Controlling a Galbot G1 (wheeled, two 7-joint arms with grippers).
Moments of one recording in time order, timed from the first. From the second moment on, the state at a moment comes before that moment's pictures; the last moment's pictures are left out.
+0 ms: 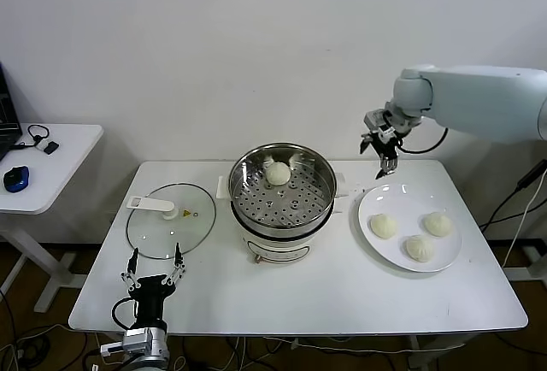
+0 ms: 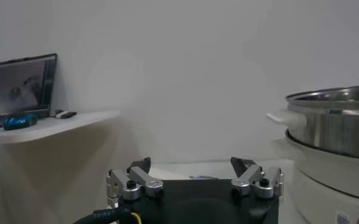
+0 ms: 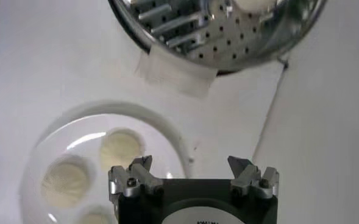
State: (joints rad) left arm 1.62 -1.61 -0.59 -1.93 0.09 -0.14 -0.12; right arm 0.84 1.02 -1.93 1.07 0.65 -0.03 -0.91
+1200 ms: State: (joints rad) left arm 1.63 -1.60 -0.63 -1.89 0.10 -0.15 -0.13; right arm 0.46 0.94 -1.71 0.95 0.57 -0.20 -0.93
